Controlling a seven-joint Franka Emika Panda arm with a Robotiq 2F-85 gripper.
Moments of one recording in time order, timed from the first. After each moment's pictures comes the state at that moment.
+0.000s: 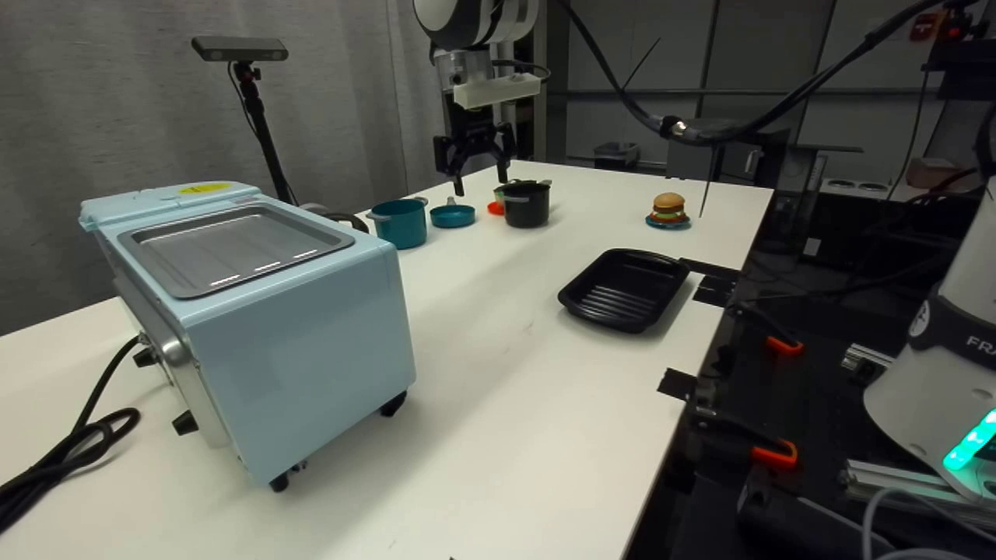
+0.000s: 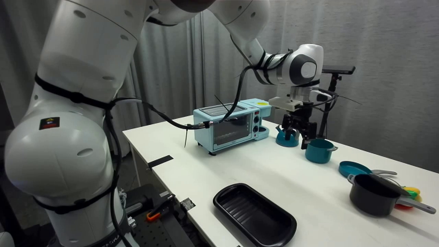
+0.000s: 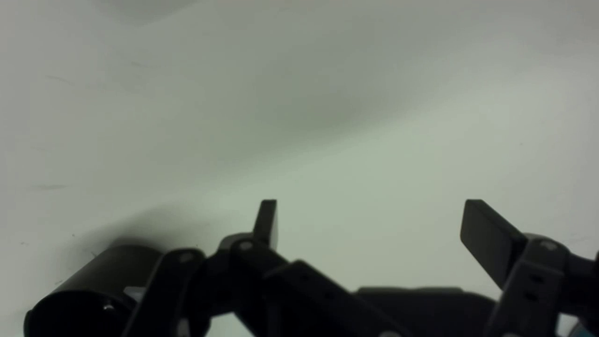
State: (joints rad) arm -0.02 0.48 -0.08 -1.71 -0.03 2.13 0.28
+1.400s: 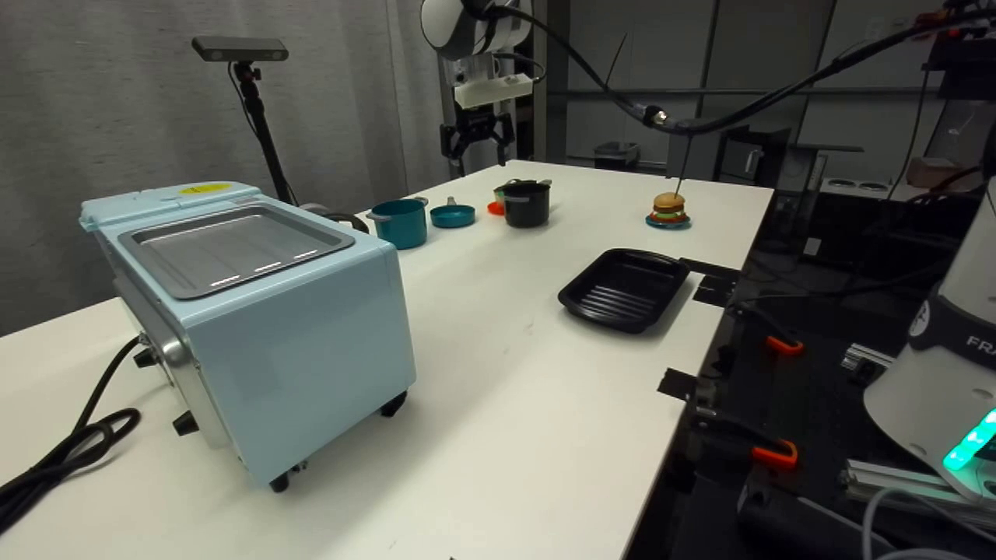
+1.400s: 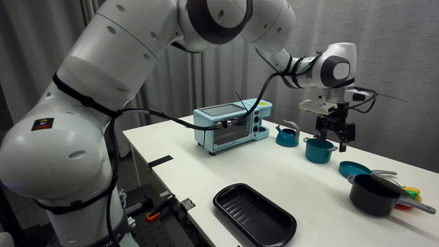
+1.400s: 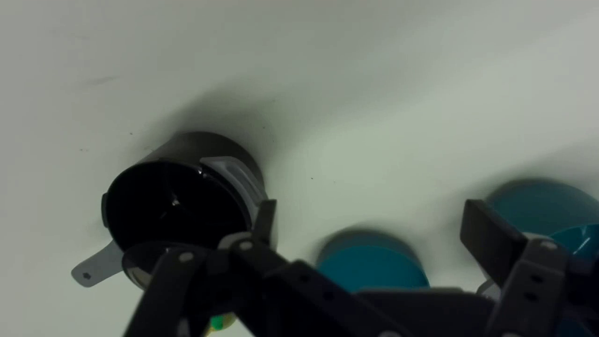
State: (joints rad) arm -0.09 0.70 -0.15 -1.36 -0.04 2.11 0.30
